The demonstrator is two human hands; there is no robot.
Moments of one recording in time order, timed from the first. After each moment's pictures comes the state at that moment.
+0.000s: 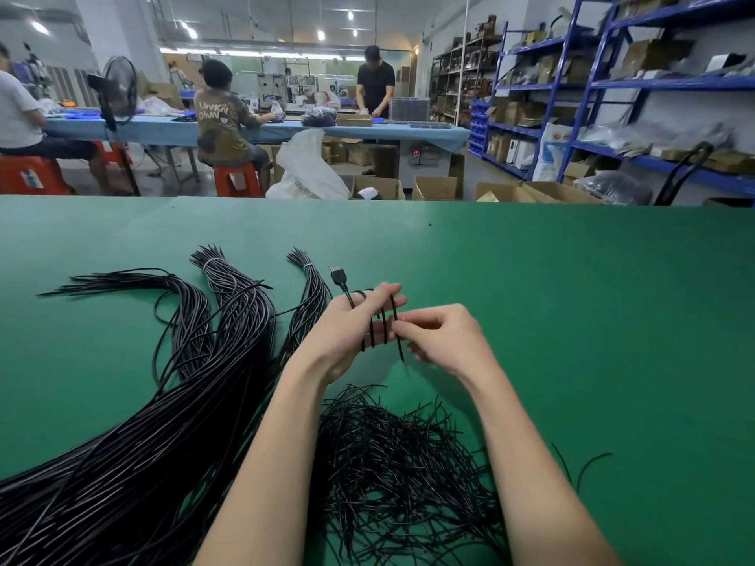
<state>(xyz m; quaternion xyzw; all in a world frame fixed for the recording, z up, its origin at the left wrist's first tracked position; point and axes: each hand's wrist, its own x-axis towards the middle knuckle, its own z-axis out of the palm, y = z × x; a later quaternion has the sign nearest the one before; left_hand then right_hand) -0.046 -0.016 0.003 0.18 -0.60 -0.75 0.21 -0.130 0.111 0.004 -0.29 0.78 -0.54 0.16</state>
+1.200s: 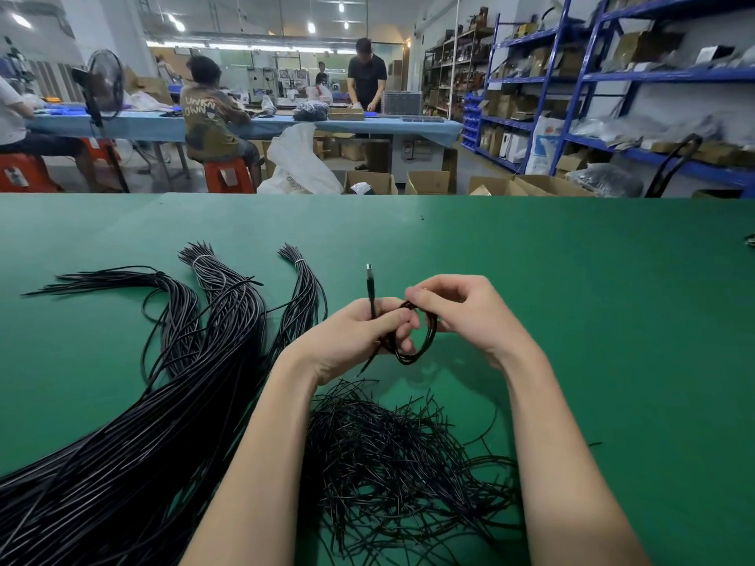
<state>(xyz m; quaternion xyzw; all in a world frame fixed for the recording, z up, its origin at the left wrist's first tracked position) -0.038 -0.003 0.007 0.03 -0.70 -0.71 0.05 -0.153 0.137 0.027 -0.38 0.69 -0.59 0.18</state>
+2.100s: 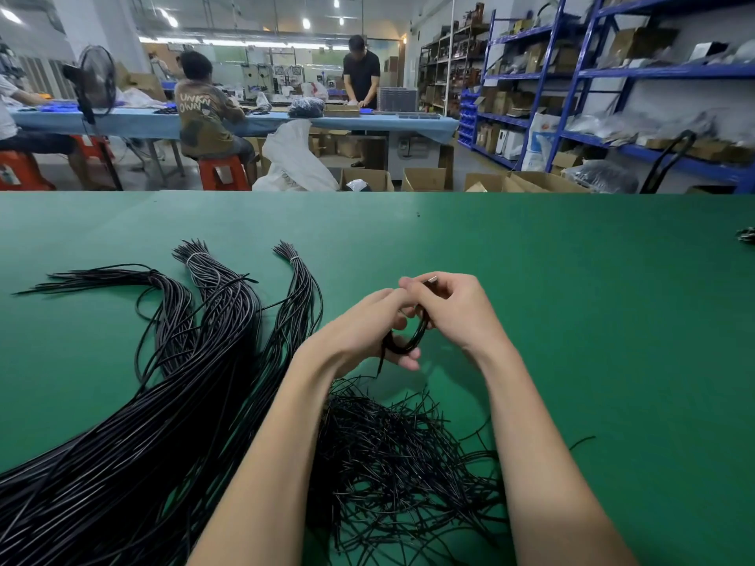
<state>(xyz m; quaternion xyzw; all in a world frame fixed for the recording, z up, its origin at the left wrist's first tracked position) -0.048 0.020 0.026 0.13 -0.72 -0.69 0.05 -0.150 0.123 0.018 -0.33 0.73 -0.59 0.11</state>
